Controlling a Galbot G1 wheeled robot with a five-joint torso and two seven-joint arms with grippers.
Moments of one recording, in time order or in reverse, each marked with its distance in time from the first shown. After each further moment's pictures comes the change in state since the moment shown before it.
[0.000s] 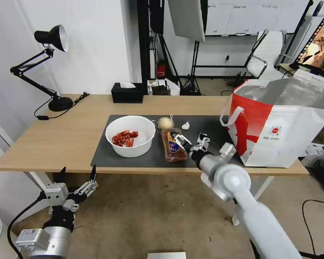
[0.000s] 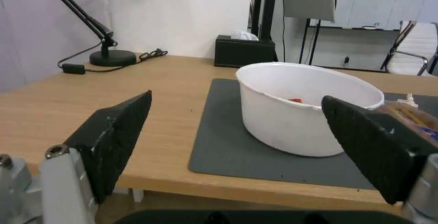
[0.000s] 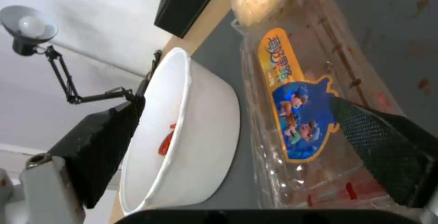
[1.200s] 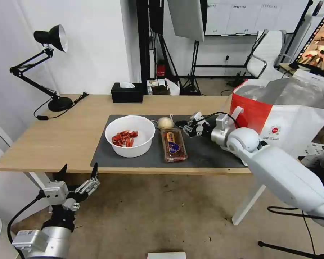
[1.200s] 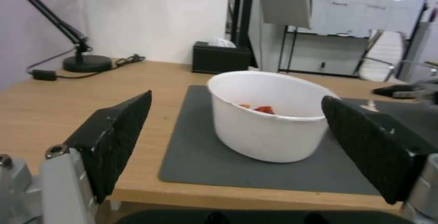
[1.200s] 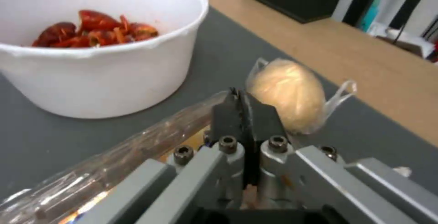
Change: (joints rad) left arm 0.028 0.017 0.021 -0.044 -0.033 -0.003 0.043; right arm 0.599 -0.334 -0.511 -0.543 -0.849 0.100 -1.037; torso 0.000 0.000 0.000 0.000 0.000
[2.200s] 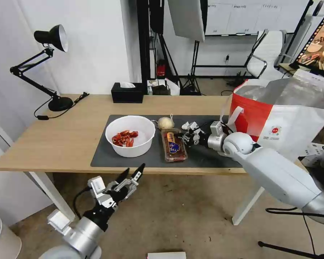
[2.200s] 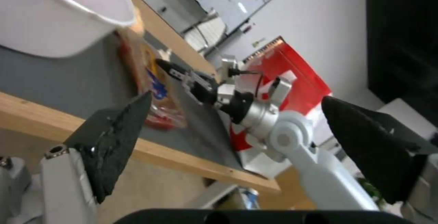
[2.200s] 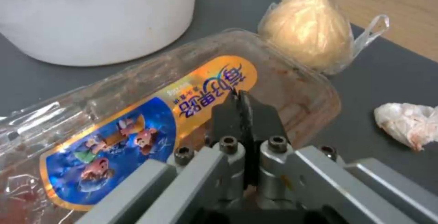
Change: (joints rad) left arm -0.223 0.353 0.266 0.076 -0.951 0.142 0.057; right arm 0.002 -0.007 -0.059 -0.064 0.036 -0.010 -0.032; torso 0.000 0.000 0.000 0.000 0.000
